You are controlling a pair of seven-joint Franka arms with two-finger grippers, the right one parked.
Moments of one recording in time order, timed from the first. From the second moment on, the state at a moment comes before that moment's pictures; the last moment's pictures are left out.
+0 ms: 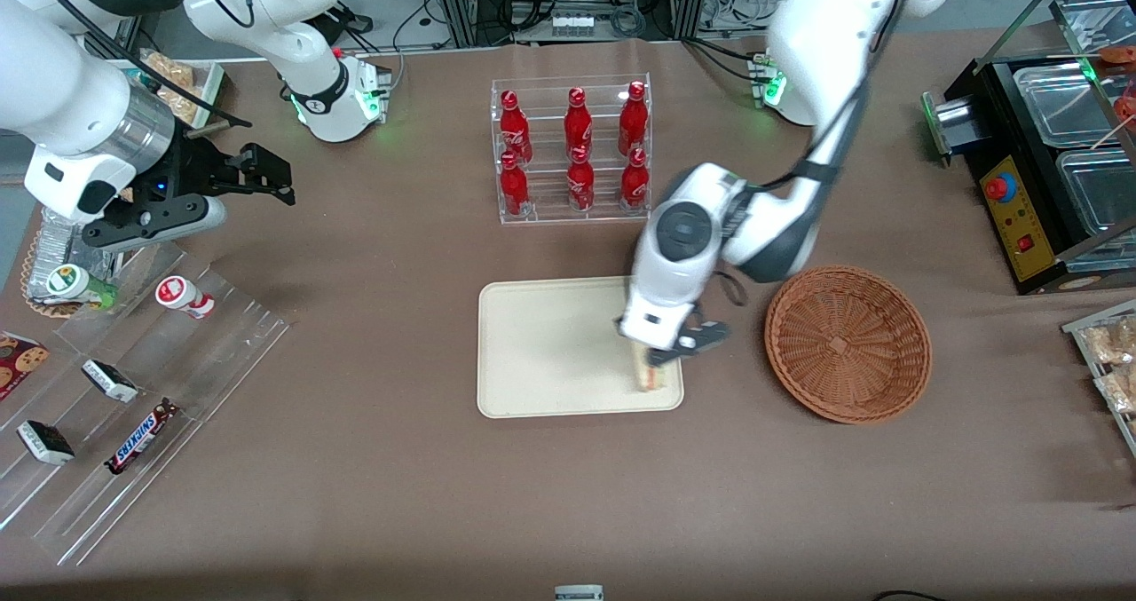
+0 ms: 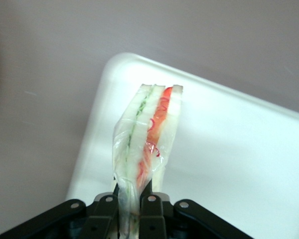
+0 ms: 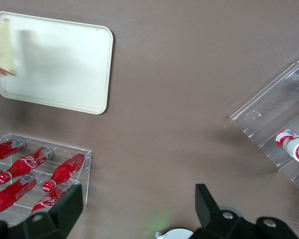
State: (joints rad) arm -0.59 0.59 -0.08 -1.60 0.05 2.24 -1.02
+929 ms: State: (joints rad) arm -0.70 0.65 -0.06 -1.51 0.06 2.28 -1.10
